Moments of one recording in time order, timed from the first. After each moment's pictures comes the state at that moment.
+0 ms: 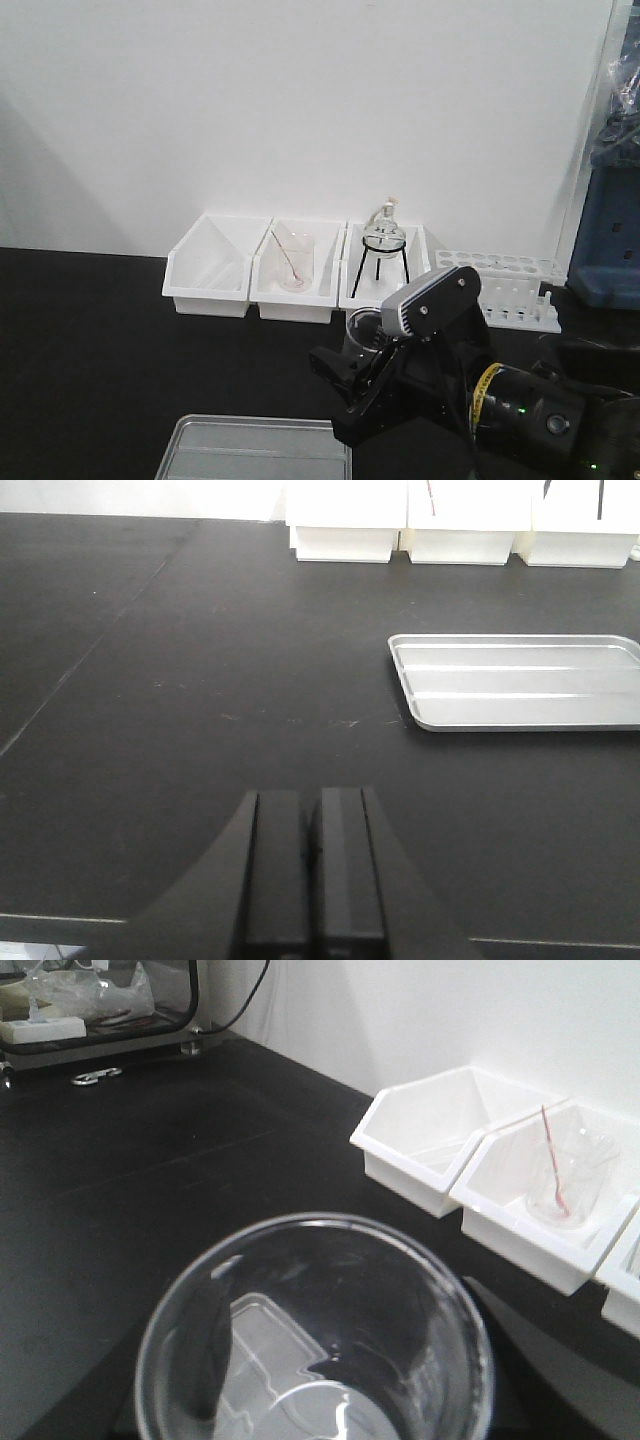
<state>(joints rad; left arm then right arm) -0.07 -0.02 0.03 -0.09 0.33 0.02 0.45 1.49 -0.89 -0.80 -0.40 0.70</state>
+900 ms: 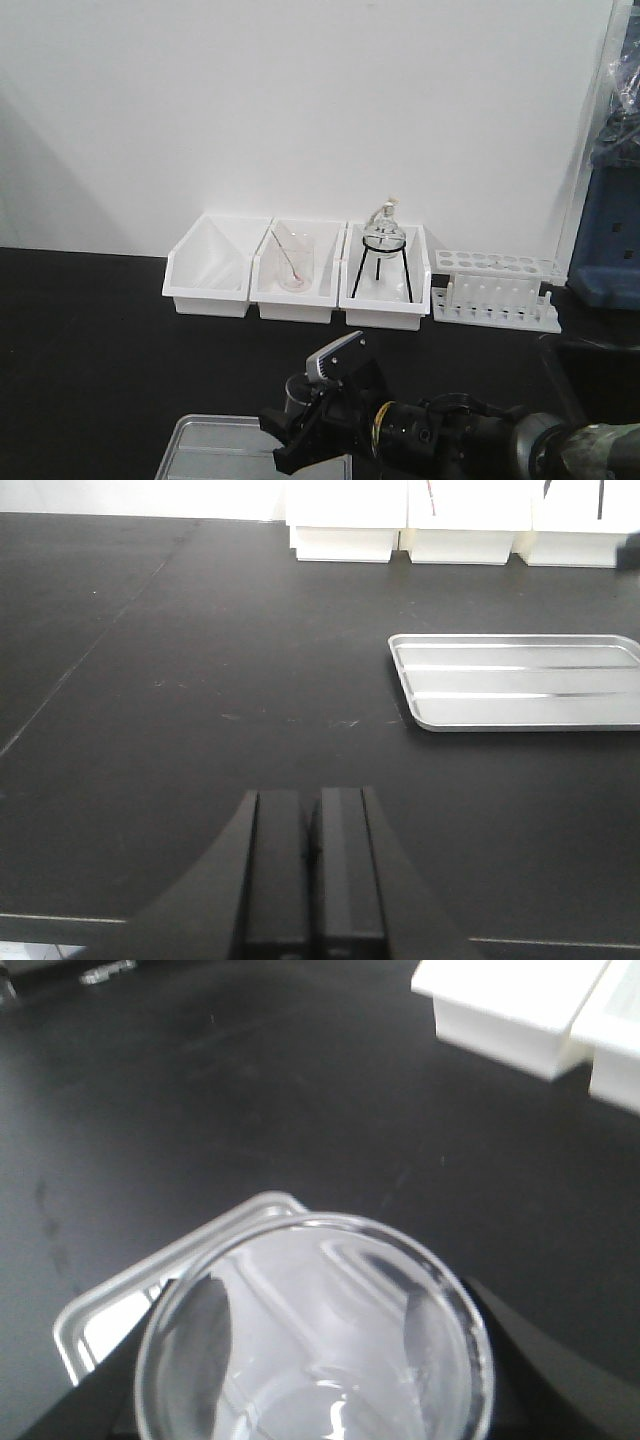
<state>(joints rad) -0.07 -0.02 0.03 -0.09 0.33 0.02 0.45 2.03 -1.13 -0.80 -0.57 0.73</state>
